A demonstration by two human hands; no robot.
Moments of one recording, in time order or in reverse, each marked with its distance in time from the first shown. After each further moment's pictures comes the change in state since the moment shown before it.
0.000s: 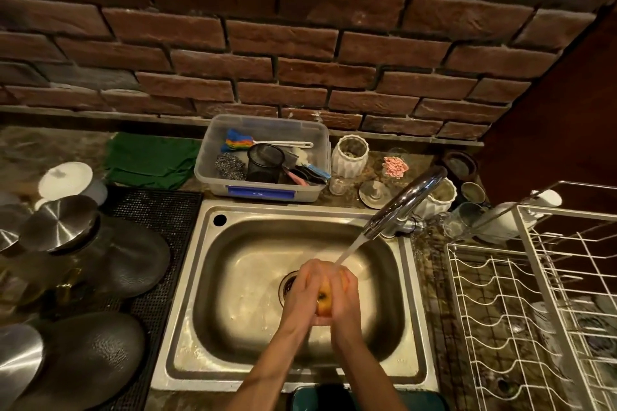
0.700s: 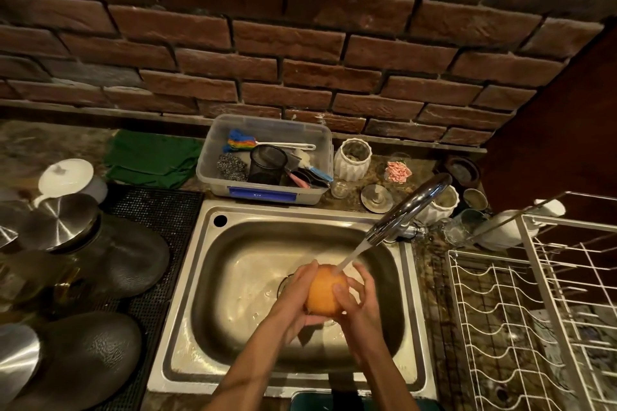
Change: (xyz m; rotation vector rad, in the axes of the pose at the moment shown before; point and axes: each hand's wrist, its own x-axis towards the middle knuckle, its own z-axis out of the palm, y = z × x) left_hand 0.010 0.014 -0.017 -0.220 -0.152 -0.223; right_hand 0.008 0.000 -0.037 0.138 -0.204 -0.037
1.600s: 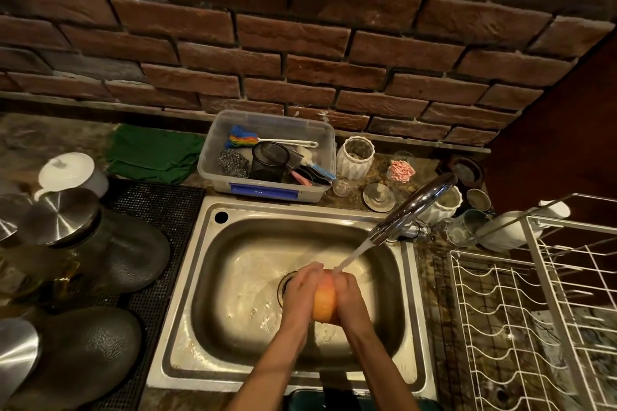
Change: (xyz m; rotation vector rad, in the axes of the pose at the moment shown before) left_hand 0.015 -0.022 0.012 0.118 0.275 0.266; right_hand 0.024 -0.010 0.026 -0.404 0.113 0.182
